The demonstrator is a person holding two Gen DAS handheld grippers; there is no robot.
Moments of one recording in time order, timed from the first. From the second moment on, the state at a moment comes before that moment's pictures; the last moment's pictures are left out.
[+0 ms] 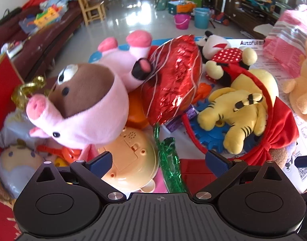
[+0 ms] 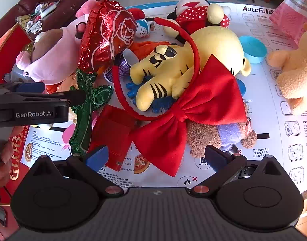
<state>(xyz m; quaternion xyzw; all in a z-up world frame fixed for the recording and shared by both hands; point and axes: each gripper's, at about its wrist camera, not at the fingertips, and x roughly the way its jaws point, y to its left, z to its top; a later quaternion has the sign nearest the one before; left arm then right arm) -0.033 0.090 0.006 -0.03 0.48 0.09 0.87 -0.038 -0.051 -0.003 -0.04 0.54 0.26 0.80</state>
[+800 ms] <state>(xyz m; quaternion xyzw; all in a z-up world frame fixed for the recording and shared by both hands) -0.038 0.083 -0.025 0.01 0.48 0.11 0.87 0.003 -0.007 0.026 -0.02 0.51 0.28 0.81</state>
